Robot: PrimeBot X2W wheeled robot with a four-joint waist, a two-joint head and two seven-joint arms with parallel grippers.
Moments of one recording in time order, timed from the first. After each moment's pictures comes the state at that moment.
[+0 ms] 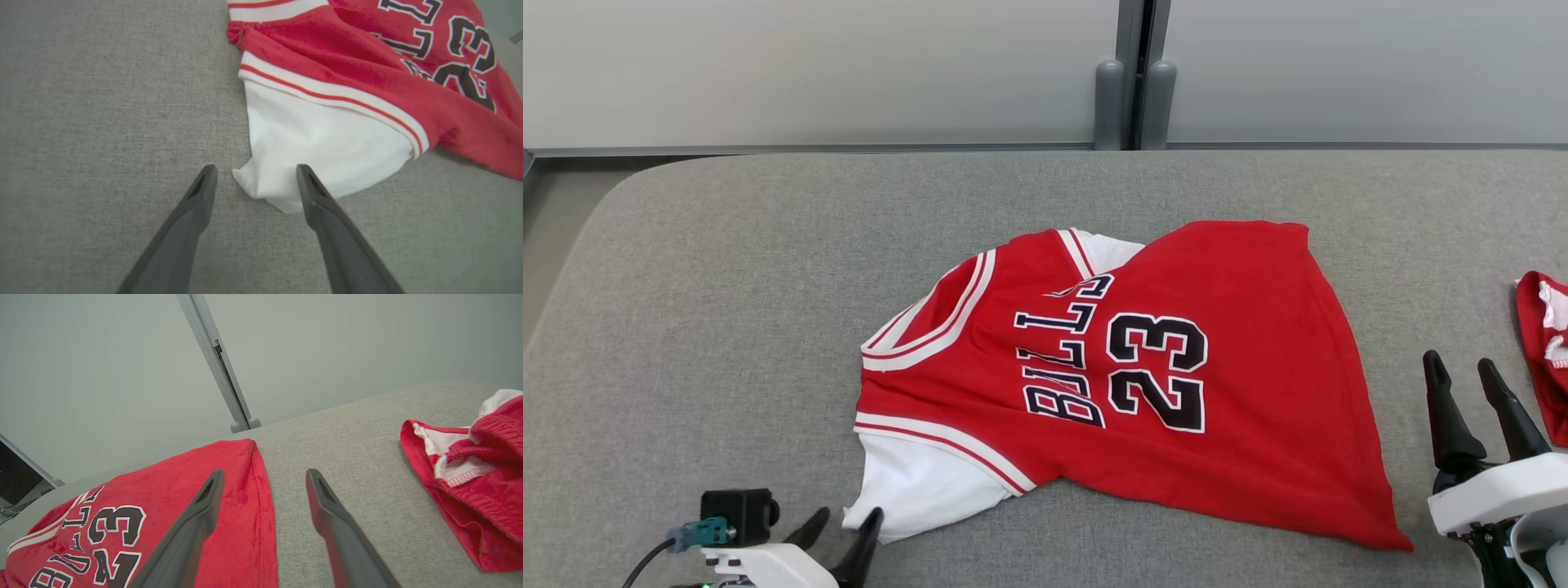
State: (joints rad) left arm 0.01 0.39 -0.41 0.14 -0.75 0.08 0.19; right arm -0.12 -0.30 0.12 0.29 0.68 0.13 -0.19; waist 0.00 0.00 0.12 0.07
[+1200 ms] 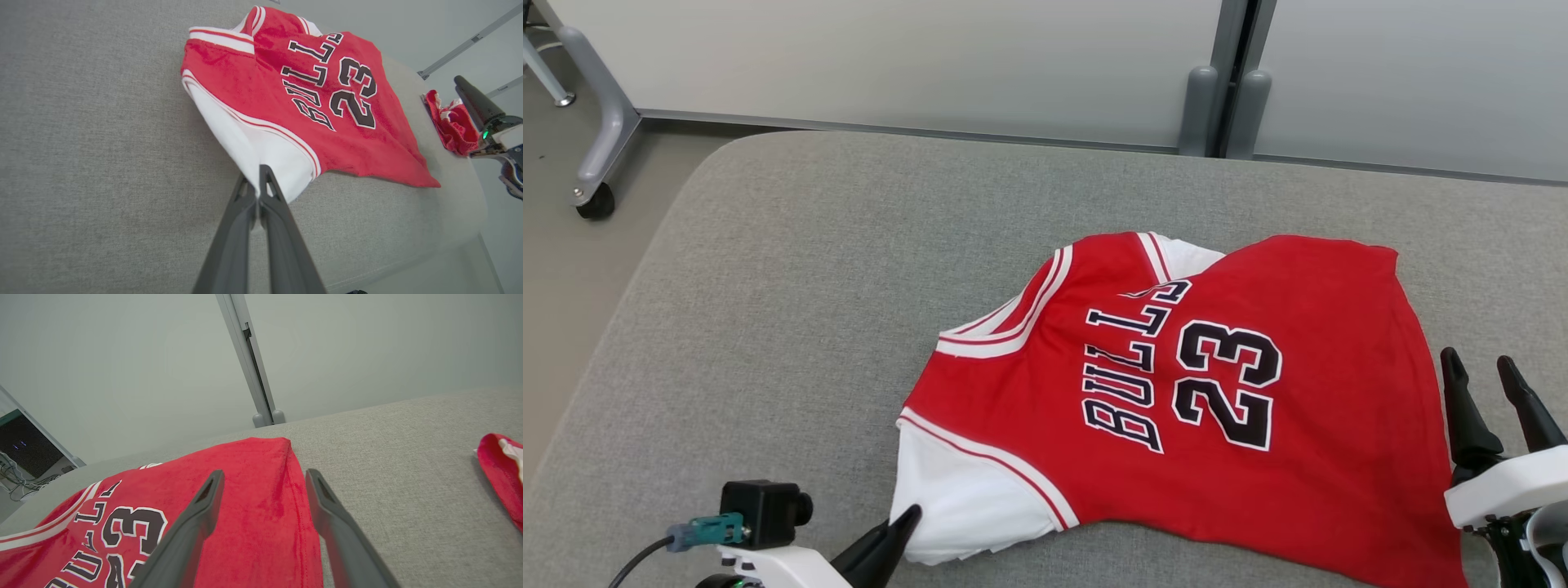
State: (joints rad) left arm 0.10 0.43 -0.42 -0.25 -0.87 0.09 0.34; right arm -0.14 -0.32 0.10 0.32 0.66 0.13 -0.18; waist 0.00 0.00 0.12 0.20
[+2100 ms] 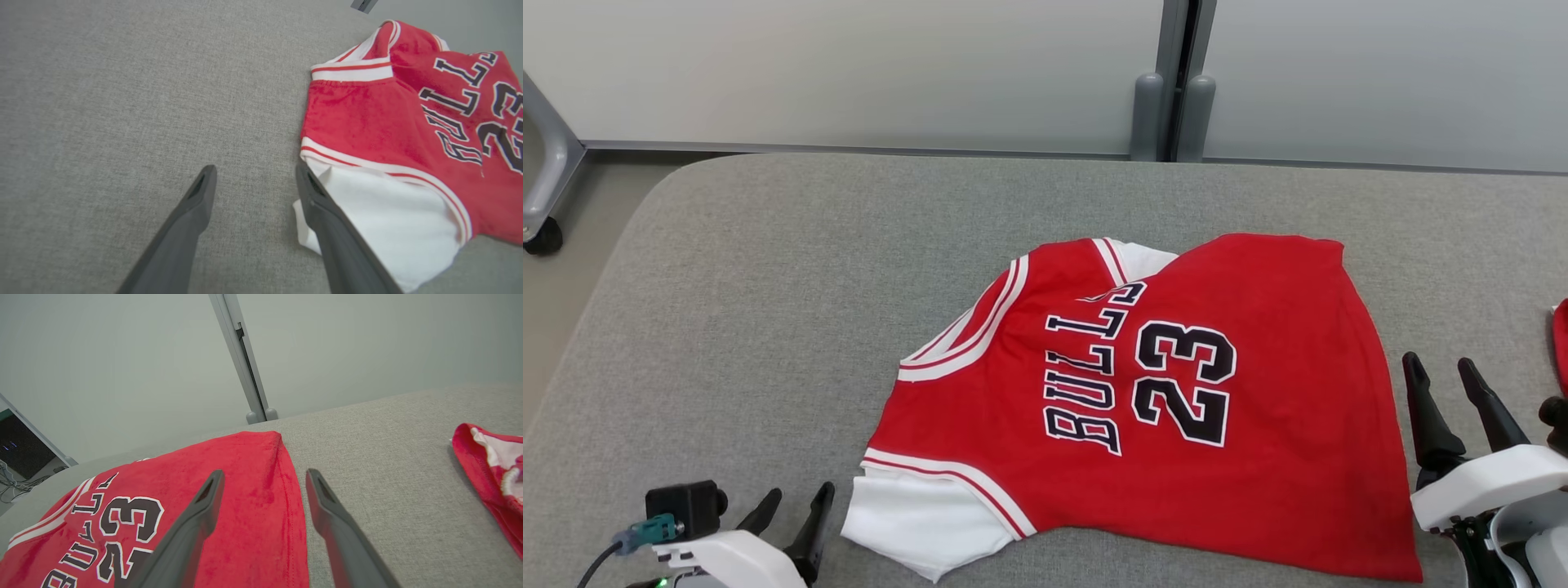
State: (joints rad) left arm -0.07 0.37 -0.37 0.33 -0.81 0.03 0.06; right arm -0.17 -0.30 0.16 0.36 0.64 0.13 -0.19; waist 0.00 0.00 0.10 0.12
